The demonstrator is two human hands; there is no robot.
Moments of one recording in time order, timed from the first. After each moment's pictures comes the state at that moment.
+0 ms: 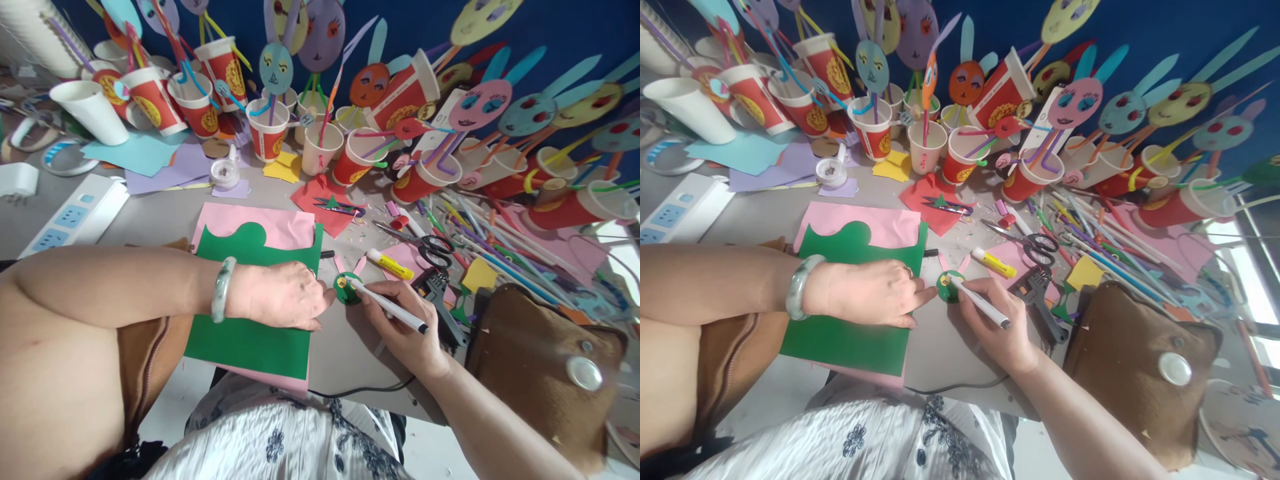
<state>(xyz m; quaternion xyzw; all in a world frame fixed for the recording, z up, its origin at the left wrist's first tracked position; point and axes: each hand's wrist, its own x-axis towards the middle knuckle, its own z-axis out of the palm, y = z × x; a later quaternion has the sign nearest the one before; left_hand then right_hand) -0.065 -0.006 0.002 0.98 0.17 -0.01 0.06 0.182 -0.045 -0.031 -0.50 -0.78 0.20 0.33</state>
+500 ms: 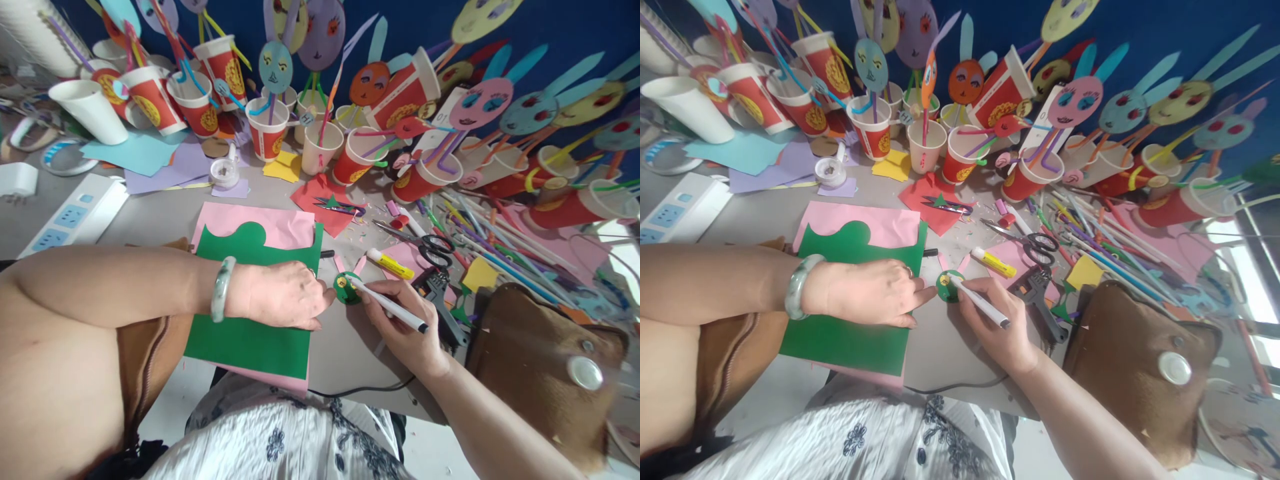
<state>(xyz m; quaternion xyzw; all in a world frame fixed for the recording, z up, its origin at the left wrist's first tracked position) -0.062 -0.005 0.012 0.98 0.17 -0.07 0.07 0.181 -0.046 -0.029 -0.51 -0.77 0.20 0.32</state>
